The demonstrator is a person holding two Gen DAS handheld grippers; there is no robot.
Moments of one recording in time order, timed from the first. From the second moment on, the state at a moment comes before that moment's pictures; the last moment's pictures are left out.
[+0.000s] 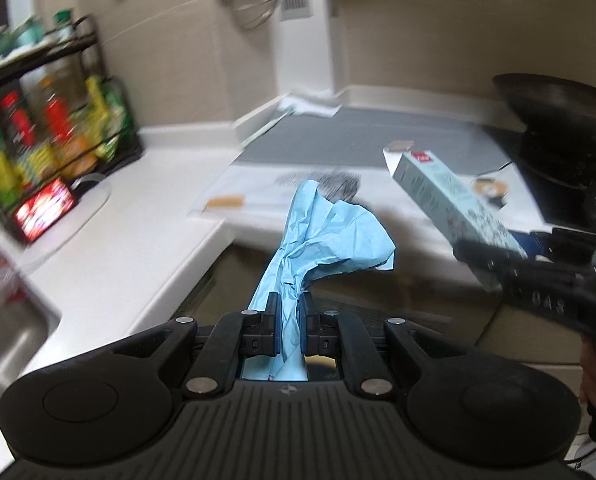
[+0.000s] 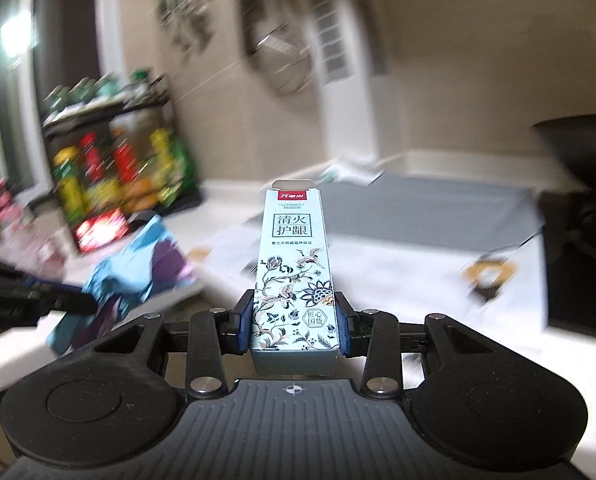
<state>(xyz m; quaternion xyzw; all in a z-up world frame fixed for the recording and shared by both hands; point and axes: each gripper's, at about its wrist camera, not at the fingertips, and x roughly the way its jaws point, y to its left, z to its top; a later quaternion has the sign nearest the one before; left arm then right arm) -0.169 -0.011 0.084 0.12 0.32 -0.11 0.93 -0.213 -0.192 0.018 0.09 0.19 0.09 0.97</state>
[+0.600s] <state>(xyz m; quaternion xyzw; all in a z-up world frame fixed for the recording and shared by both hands) -0.214 0.061 0.000 0.06 0.40 0.00 0.91 -0.229 -0.122 -0.016 0.02 0.30 0.16 0.94</state>
